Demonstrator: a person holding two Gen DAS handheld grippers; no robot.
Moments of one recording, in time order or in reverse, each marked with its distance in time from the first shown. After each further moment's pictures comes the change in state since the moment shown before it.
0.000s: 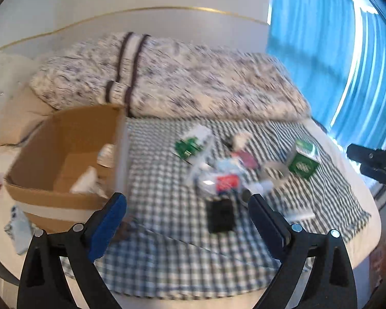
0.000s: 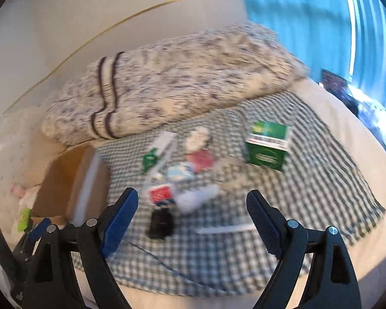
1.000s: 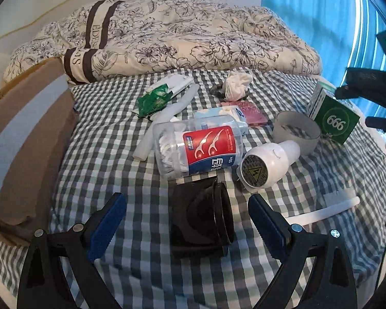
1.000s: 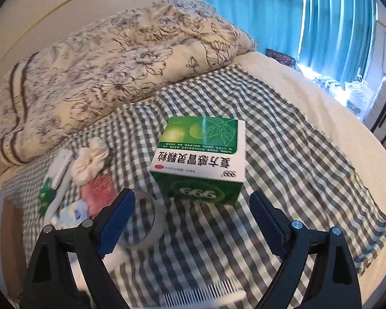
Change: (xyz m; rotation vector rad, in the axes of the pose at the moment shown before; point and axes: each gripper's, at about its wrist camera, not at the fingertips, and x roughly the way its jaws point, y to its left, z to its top) left arm 0.164 -0.051 -0.044 0.054 0.124 0.016; right arm 0.178 -0.084 0.044 0.137 0.048 -0.349
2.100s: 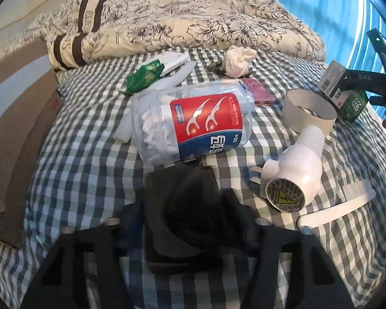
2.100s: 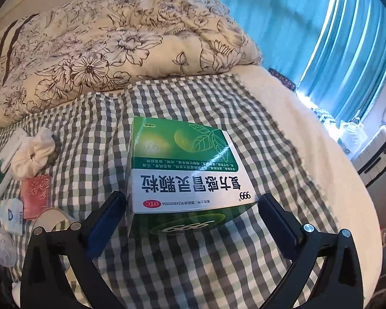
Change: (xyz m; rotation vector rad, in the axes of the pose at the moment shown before) left arm 0.033 -0.005 -0.010 0.010 0.051 0.009; right arm 0.060 -0.031 0.038 -0.232 -0.016 -0.093
